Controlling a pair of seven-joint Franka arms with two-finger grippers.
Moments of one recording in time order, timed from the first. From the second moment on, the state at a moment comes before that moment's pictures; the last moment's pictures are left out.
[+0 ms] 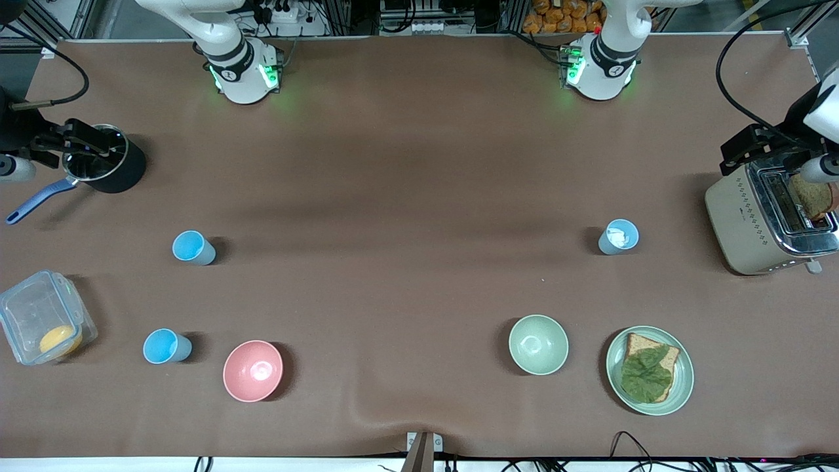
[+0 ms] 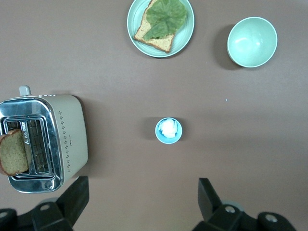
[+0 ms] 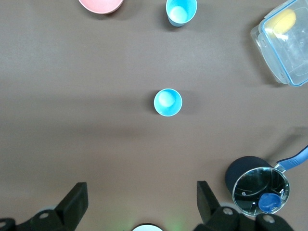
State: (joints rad) left arm -0.09 -0.01 0.02 -1.55 0.04 1.55 -0.10; right arm 0.01 -0.02 -0.03 -1.58 0.01 1.46 -0.07
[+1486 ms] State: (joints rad) left arm -0.05 0.05 0.02 -1.99 0.03 2.00 -0.09; right arm -0.03 0.13 -0.04 -1.70 0.01 1.67 -0.07
